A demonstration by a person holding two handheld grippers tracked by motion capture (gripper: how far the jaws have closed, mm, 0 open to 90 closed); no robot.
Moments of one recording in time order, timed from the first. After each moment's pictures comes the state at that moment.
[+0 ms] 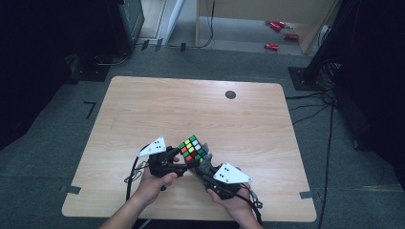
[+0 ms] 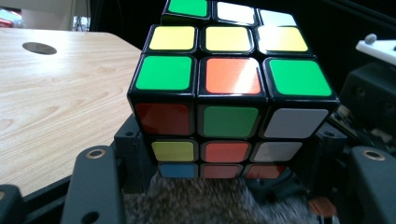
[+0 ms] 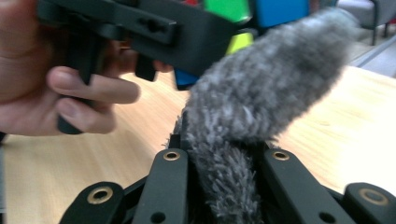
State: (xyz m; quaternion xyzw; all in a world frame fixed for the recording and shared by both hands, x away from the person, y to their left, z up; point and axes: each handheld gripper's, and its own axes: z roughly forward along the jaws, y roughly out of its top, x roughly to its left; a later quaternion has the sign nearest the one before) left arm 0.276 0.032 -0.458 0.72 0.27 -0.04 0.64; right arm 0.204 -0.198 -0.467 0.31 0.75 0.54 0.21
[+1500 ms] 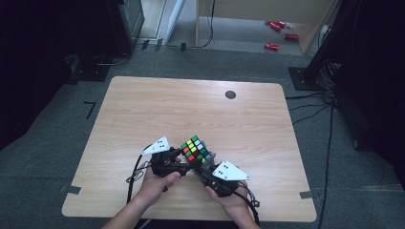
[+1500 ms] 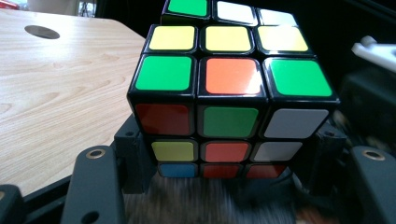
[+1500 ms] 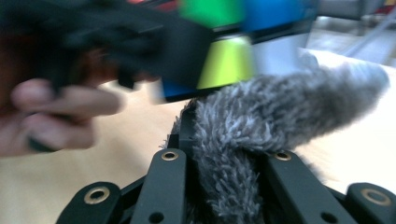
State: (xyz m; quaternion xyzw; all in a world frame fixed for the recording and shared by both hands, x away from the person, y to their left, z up) left arm 0.276 0.025 -0.459 0.73 0.29 -0.05 0.62; right arm 0.210 -0.192 -0.476 0.33 0.74 0.55 0.21
